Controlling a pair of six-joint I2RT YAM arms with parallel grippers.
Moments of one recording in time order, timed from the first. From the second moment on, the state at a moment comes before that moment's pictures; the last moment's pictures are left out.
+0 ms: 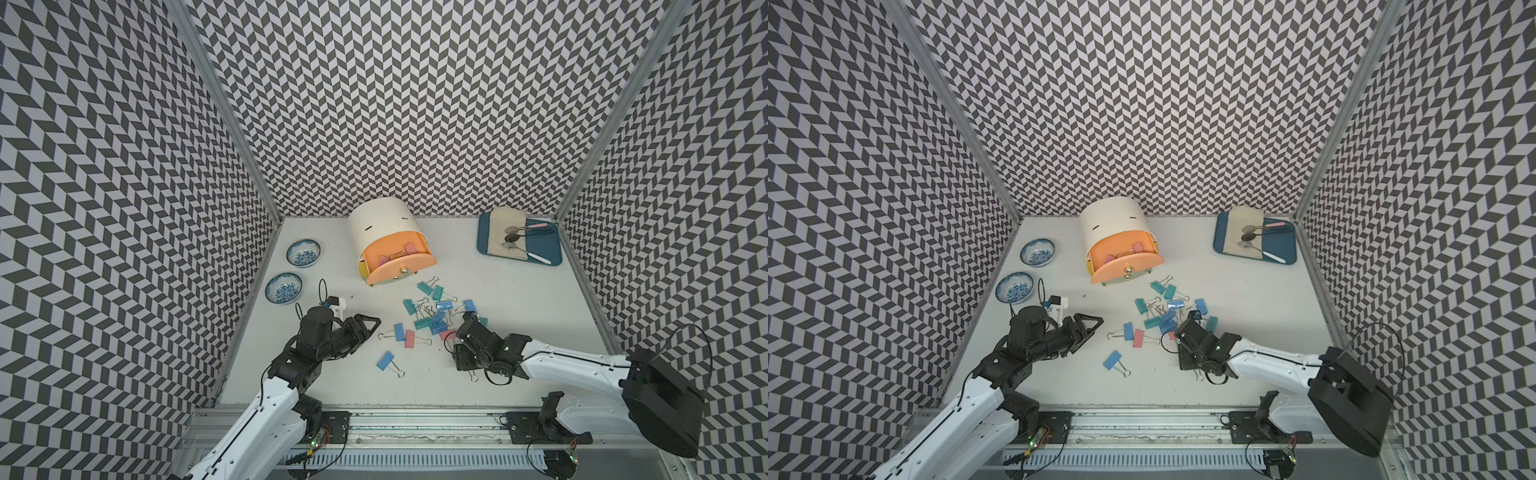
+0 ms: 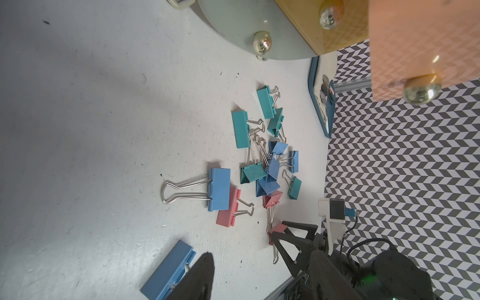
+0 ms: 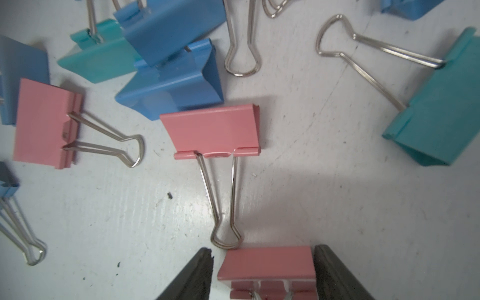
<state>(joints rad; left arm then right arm) -0.38 0.66 0.38 -0.28 0.43 -1.04 0.91 1.28 0.53 -0.40 0.13 0.74</state>
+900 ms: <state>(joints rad) -0.40 0.70 0.42 -0.26 0.42 -1.04 0.92 1.23 0.57 -0.54 0.17 0.77</state>
